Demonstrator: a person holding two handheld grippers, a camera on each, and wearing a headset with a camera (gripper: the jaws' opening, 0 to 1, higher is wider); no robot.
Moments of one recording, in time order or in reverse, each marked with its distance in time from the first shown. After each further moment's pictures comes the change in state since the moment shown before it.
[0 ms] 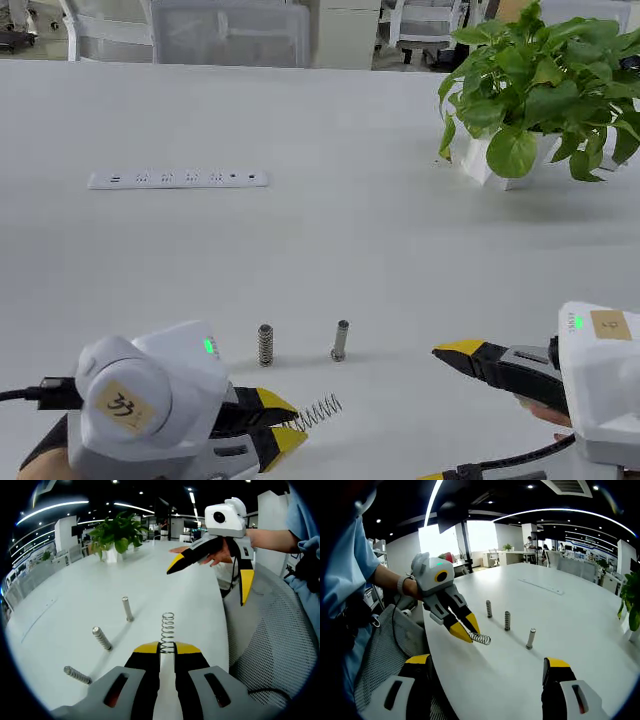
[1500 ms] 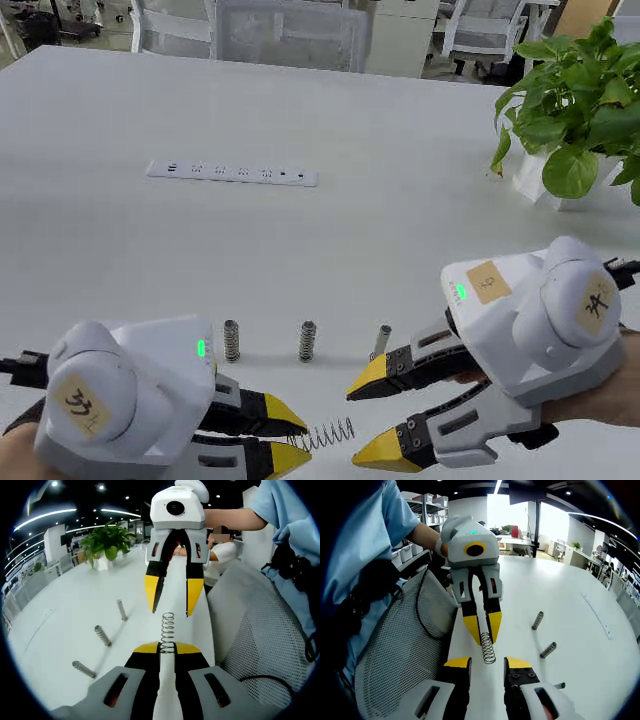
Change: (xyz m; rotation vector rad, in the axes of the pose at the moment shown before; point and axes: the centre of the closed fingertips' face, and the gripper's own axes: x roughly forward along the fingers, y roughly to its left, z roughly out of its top) left arm -0.033 -0.017 -0.005 0.088 -0.016 -0.083; right arm 0.047 0.046 0.020 -0.426 0.244 0.391
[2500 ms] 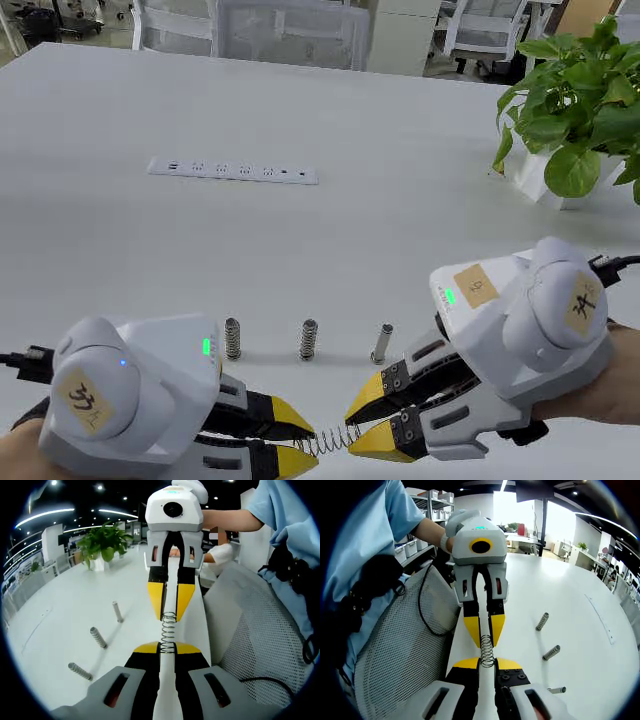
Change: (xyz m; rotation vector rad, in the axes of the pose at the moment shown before) left arm 0.002 -0.005 0.003 -0.008 -0.013 -0.031; right arm 0.003 0.004 0.002 -0.043 0.032 0.025
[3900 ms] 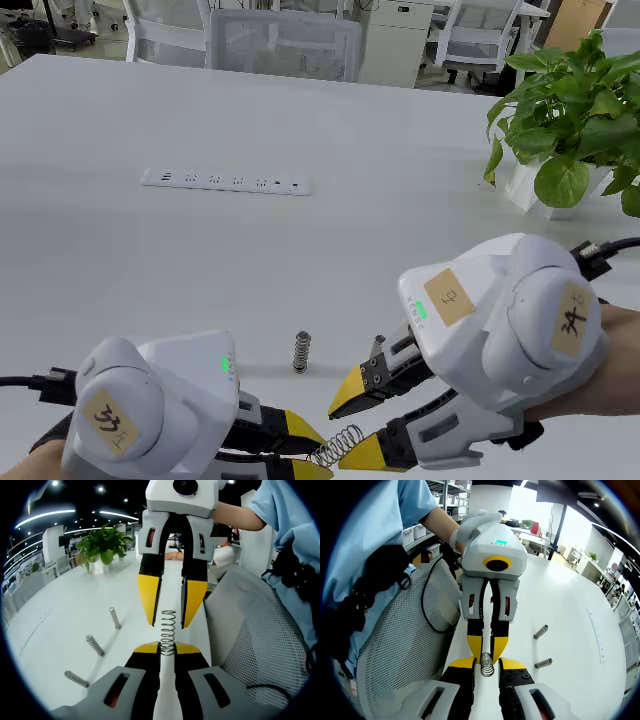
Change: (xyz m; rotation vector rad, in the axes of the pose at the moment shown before) left arm 0.015 -0.001 0.012 -0.002 -0.026 0.005; right arm -0.009 0.002 0.015 -0.139 0.093 -0.003
